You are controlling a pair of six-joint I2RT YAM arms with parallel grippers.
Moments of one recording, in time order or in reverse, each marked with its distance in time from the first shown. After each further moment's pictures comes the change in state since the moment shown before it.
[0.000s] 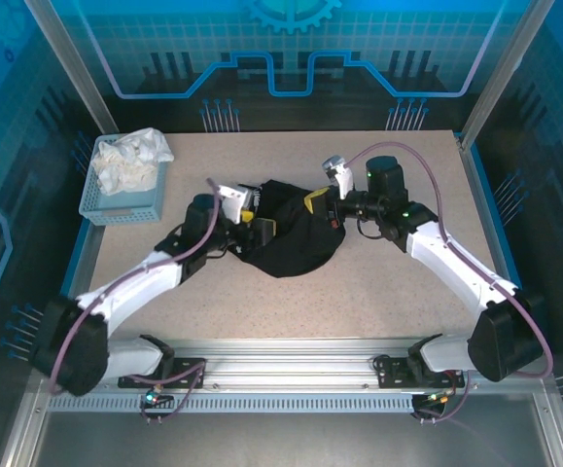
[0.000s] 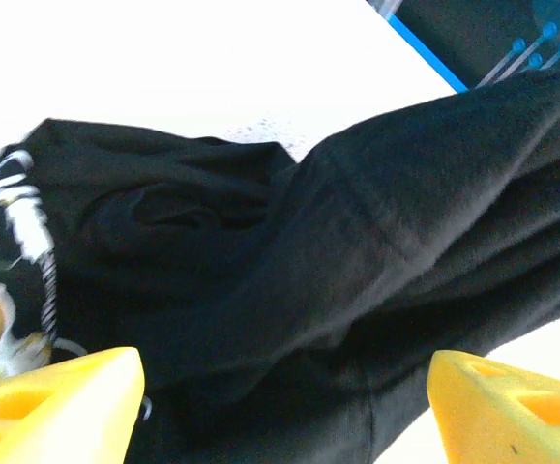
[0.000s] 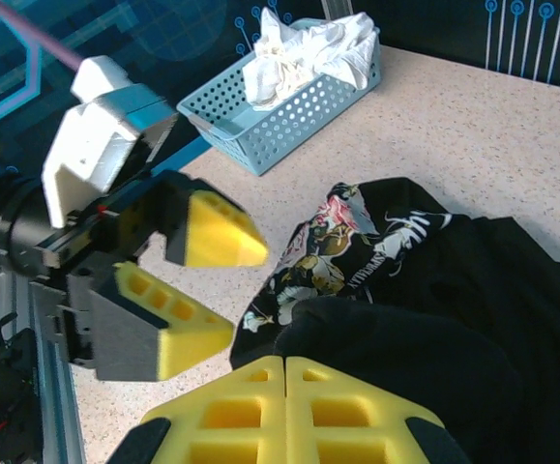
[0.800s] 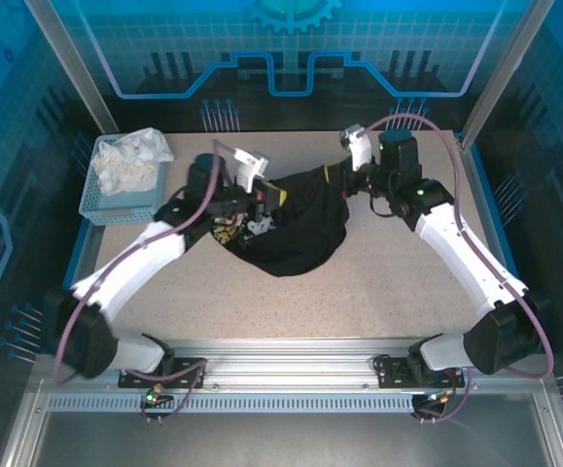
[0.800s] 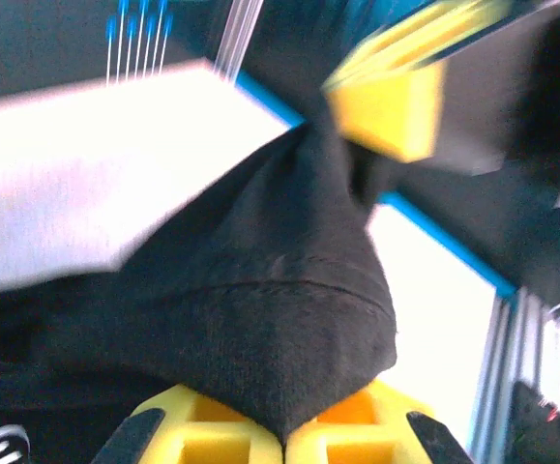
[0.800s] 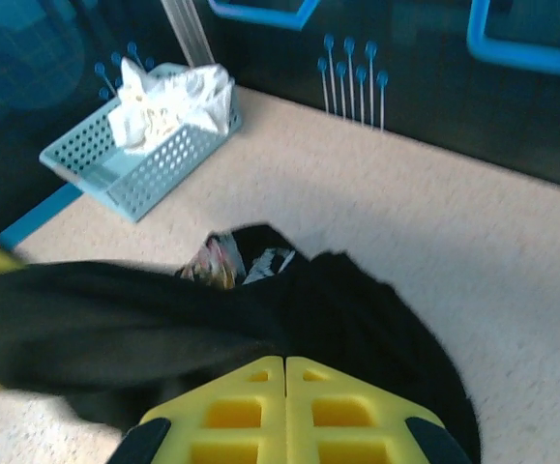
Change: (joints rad) left arm -0.003 -0.017 0.348 -0.168 0.240 0.023; right arm -0.047 0.053 0.296 -0.212 0.251 -0.036
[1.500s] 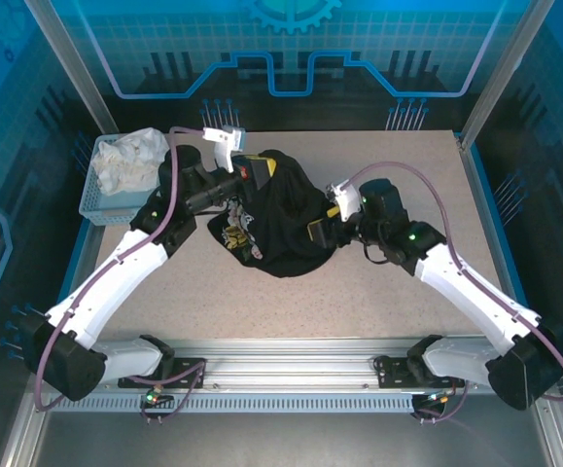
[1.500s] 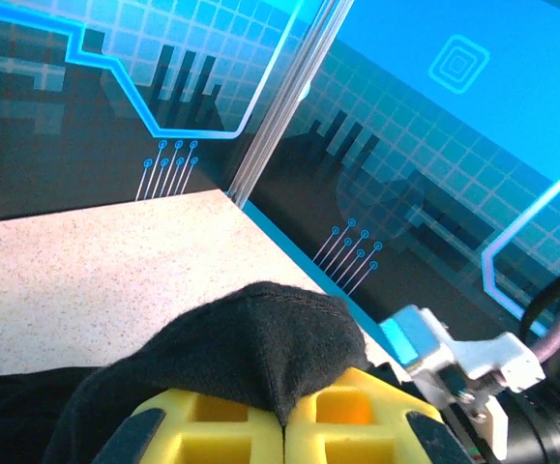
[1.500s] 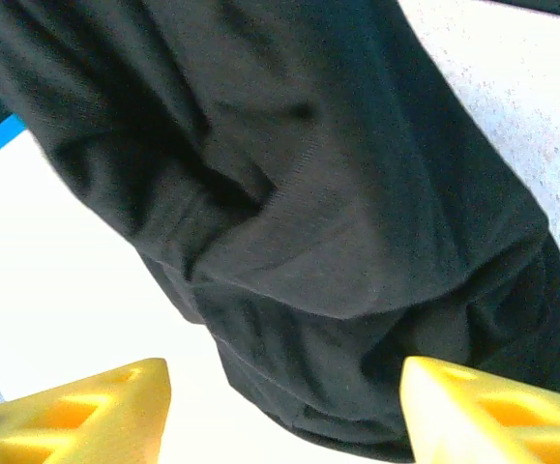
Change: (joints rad) left arm -0.004 -0.061 0.043 0.080 -0.143 -0.208; right arm 0.187 -0.229 -0.383 0.010 0.137 0.060
